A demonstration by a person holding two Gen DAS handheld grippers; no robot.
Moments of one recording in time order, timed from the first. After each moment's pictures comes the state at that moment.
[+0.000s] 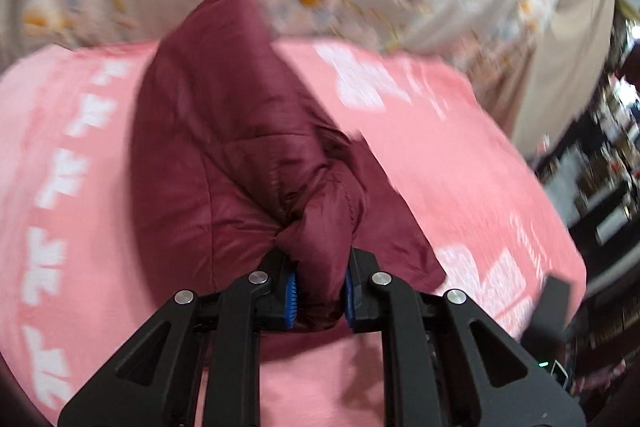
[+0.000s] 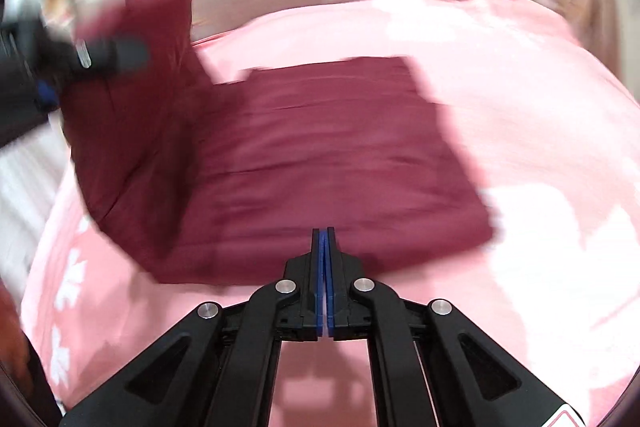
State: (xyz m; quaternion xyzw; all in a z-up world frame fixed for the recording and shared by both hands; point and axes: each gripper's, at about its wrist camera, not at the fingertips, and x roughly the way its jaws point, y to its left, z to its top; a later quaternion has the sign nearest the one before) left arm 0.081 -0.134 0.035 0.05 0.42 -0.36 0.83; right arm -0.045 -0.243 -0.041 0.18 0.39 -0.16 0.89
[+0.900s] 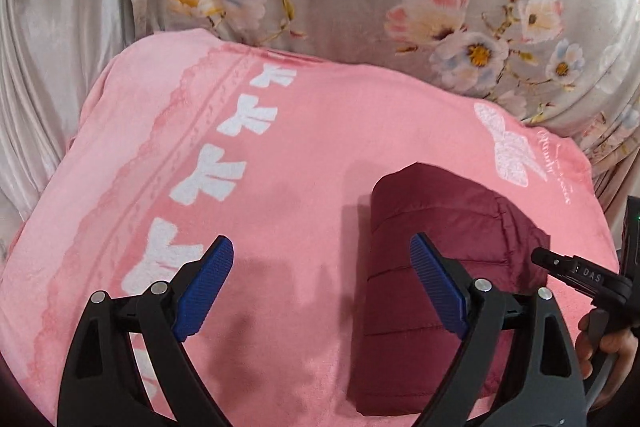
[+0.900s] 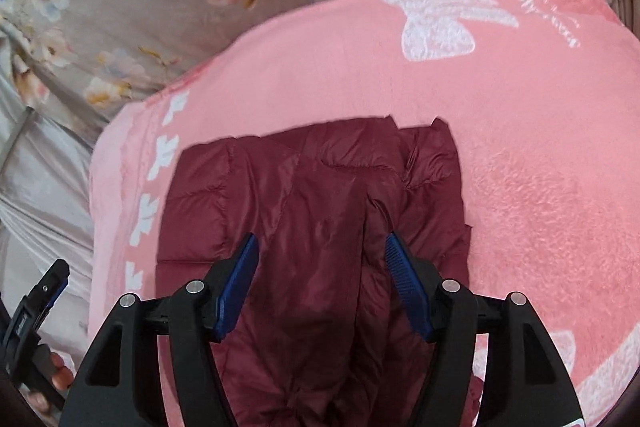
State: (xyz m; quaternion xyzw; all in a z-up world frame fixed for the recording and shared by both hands) left arm 0.161 -0.002 0.062 -0.01 0.39 -0.12 0.91; right arm 0.109 -0.323 -0.015 0.27 0.46 -0.07 0.84
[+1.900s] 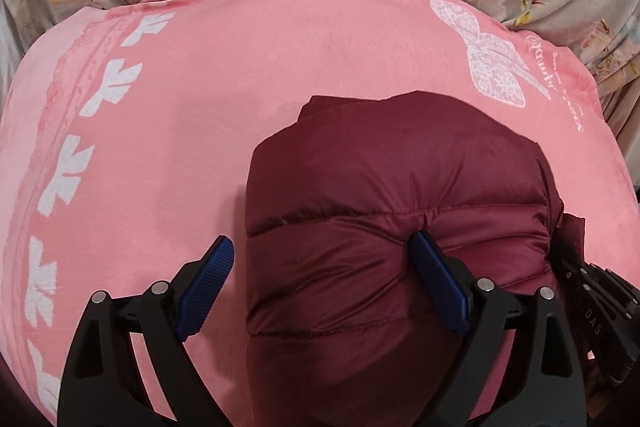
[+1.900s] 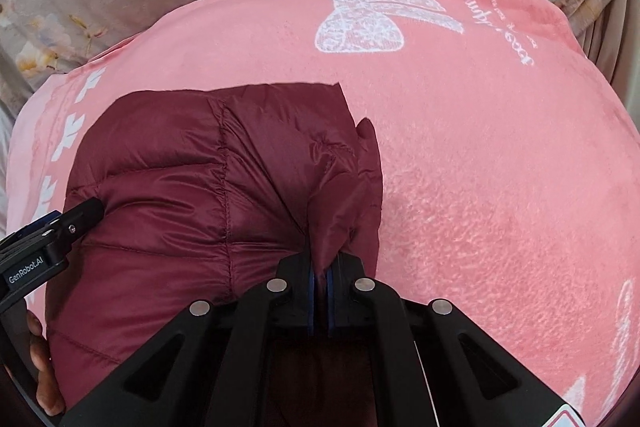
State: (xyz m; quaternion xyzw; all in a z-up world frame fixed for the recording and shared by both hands) left arm 0.215 -0.189 -0.039 0.08 0.48 -0.17 0.86; right arm 0.105 -0.369 -0.062 0.16 0.46 -0.18 0.86
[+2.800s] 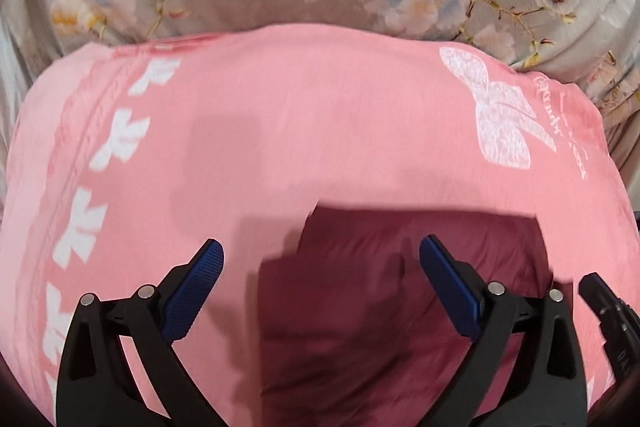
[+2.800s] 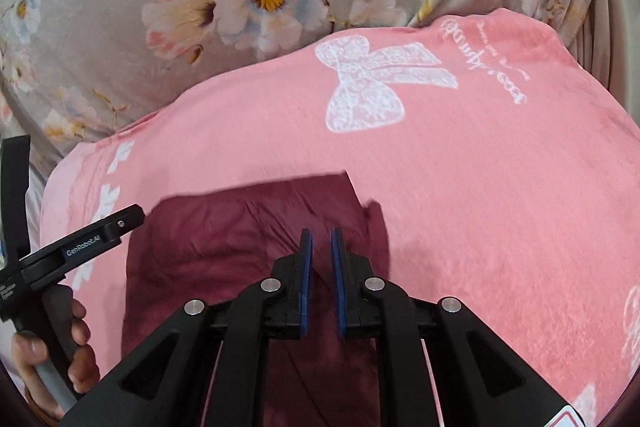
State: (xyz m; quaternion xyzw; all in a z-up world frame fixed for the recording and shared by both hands) left arm 0.260 -0.213 0.007 0.07 0.44 -0.16 0.88; right arm 0.118 -0.385 -0.001 0.20 0.36 -0.18 0.89
